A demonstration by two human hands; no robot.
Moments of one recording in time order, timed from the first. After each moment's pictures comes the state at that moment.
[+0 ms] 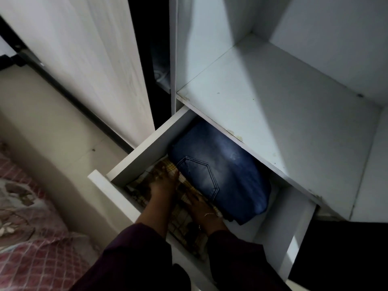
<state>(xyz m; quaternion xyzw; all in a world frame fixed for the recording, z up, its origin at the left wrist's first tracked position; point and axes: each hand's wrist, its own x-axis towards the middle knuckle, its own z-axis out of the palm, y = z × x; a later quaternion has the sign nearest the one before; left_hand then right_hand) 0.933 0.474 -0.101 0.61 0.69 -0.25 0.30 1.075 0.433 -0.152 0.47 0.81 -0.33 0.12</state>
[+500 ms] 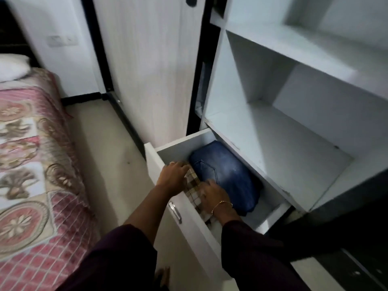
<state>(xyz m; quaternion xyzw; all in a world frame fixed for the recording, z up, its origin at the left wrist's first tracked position) 0.951 0.349 0.028 0.67 0.74 0.06 0.06 1.104 0.379 0.004 0.47 0.87 -0.15 0.02</state>
